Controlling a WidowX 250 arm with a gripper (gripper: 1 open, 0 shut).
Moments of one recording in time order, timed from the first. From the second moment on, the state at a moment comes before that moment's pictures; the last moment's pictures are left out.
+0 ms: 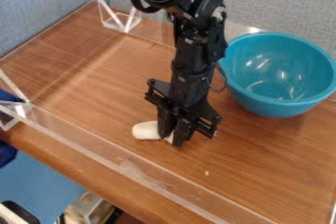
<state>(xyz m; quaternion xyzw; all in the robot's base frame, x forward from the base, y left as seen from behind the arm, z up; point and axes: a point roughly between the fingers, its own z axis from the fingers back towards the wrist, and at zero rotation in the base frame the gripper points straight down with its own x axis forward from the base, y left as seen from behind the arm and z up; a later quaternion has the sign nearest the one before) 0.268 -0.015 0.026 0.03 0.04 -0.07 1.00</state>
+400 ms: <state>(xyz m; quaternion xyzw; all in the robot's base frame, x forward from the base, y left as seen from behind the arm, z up) 0.267 -0.017 0.027 0.04 0.03 -0.08 1.00</state>
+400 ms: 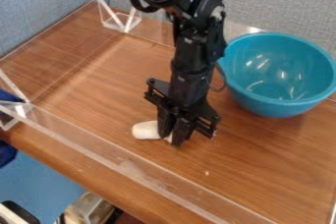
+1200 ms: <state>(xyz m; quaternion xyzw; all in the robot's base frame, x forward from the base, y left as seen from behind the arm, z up) 0.258 -0.011 0.026 0.04 0.01 -0.09 1.00</state>
